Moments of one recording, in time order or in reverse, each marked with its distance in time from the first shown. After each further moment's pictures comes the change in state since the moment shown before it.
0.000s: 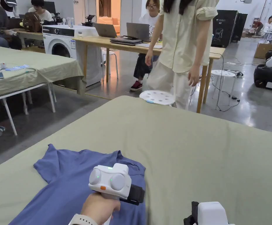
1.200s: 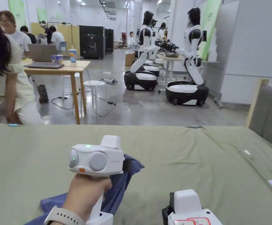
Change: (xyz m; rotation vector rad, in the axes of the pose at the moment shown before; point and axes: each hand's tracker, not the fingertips) left arm 0.413 0.034 0.190 0.303 -0.602 -0.370; right arm 0.237 -0.059 0.214 0.011 -0.474 -0.174
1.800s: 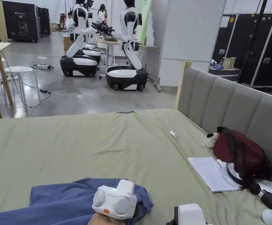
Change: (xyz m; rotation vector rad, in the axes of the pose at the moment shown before) left arm 0.214 -0.124 -0.227 -0.285 -0.079 -0.197; right arm 0.188 -0.087 0.012 -0.163 -0.245 -0.079
